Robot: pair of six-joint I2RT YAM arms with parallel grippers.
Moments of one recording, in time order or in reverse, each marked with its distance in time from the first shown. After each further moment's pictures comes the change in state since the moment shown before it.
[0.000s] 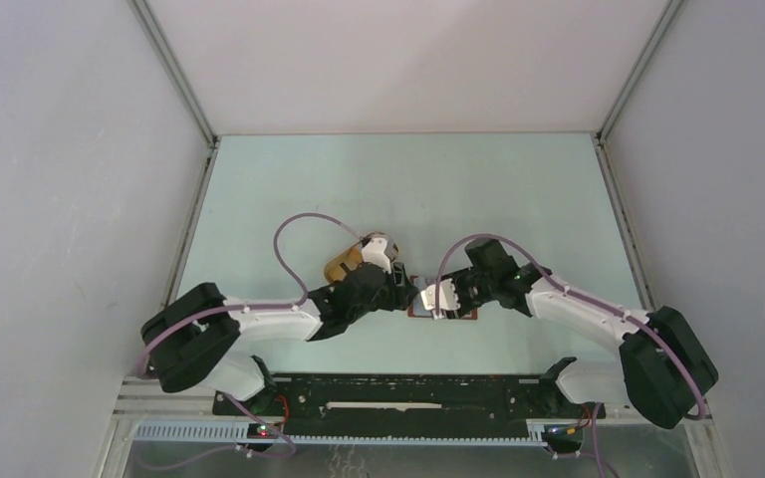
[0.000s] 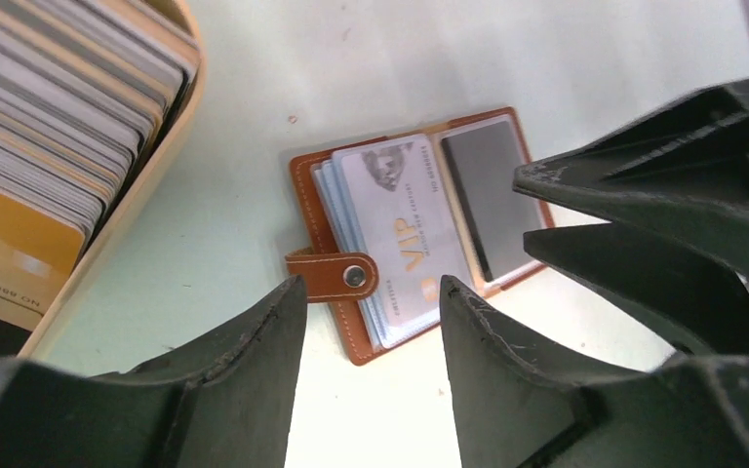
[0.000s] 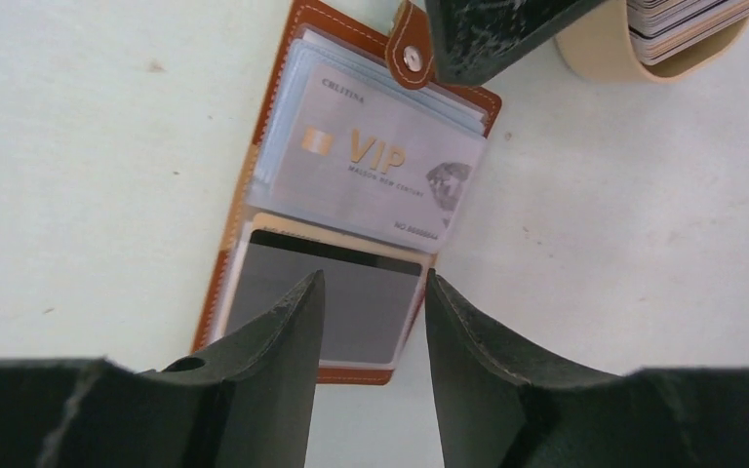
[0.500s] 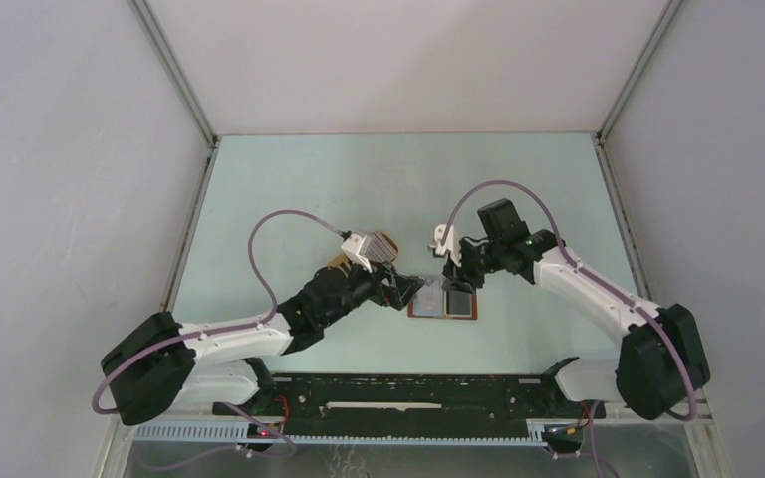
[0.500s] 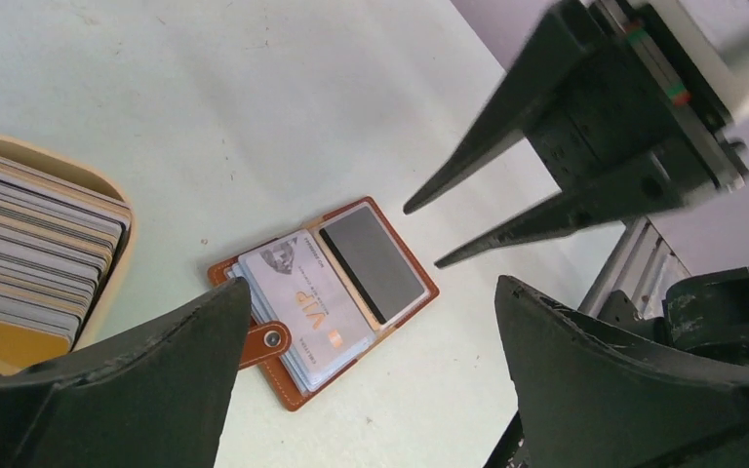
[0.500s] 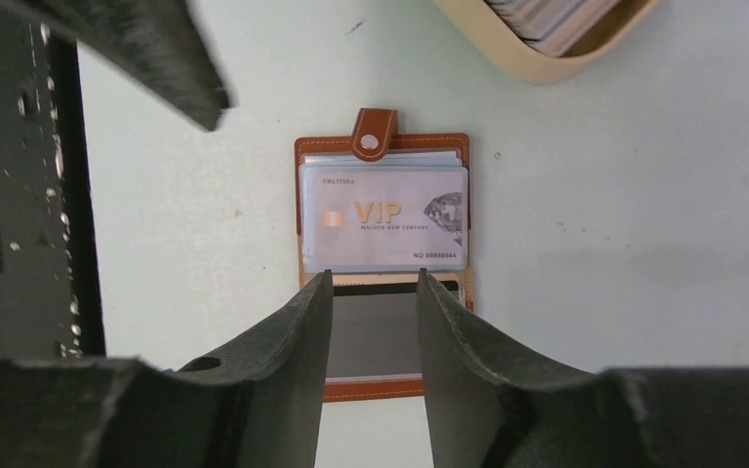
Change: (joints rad) left arm 0.026 -0.270 -0.156 0.275 0.111 0.140; right arm -0.135 0.015 0.239 -0.238 -0.290 0.455
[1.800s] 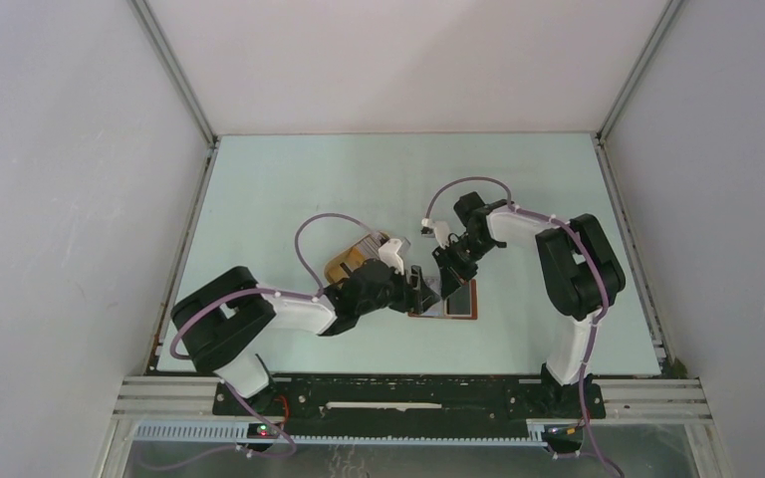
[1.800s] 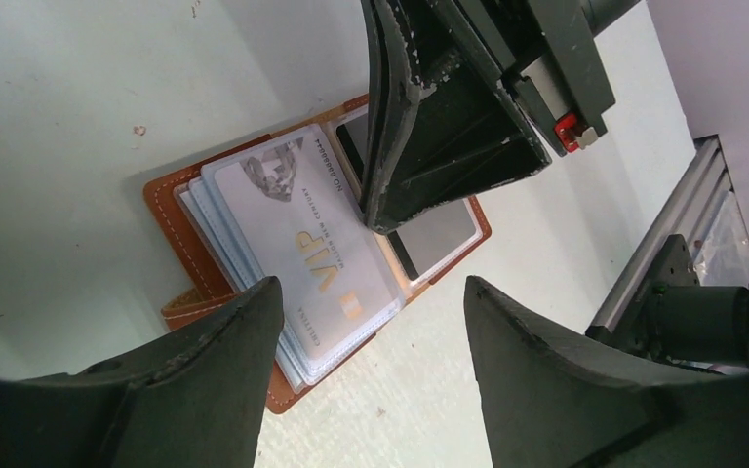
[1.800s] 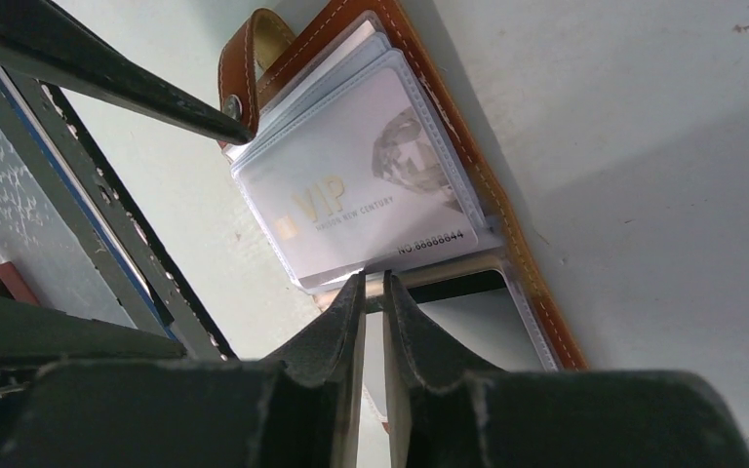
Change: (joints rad) left arm 0.002 0.421 0.154 -0.021 0.143 -0.132; right arm -0.097 0.626 0.306 -0.231 -0.012 0.456
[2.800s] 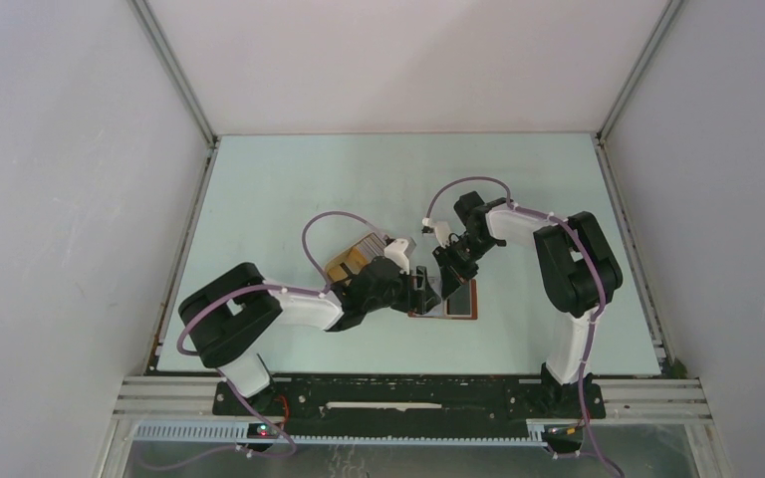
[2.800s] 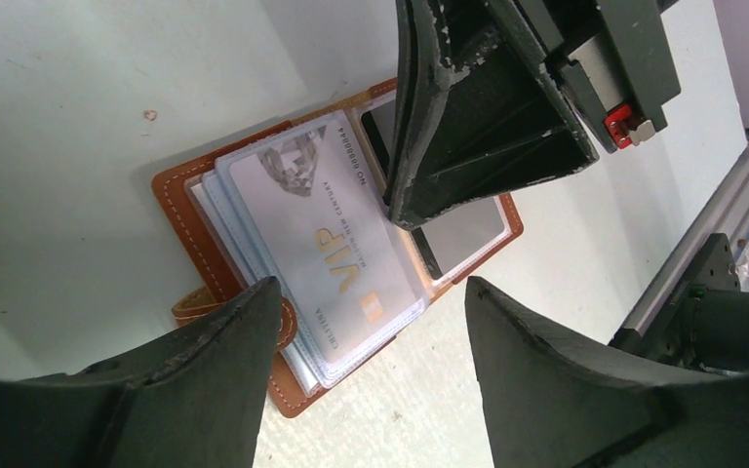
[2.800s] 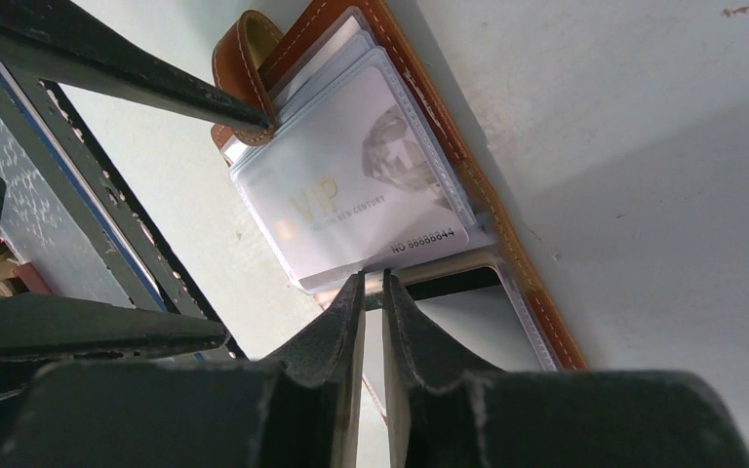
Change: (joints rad) left arm -0.008 0.045 0.074 -0.124 -0.023 0.008; right arm -0.008 0.025 0.022 -0.028 0.003 0.016
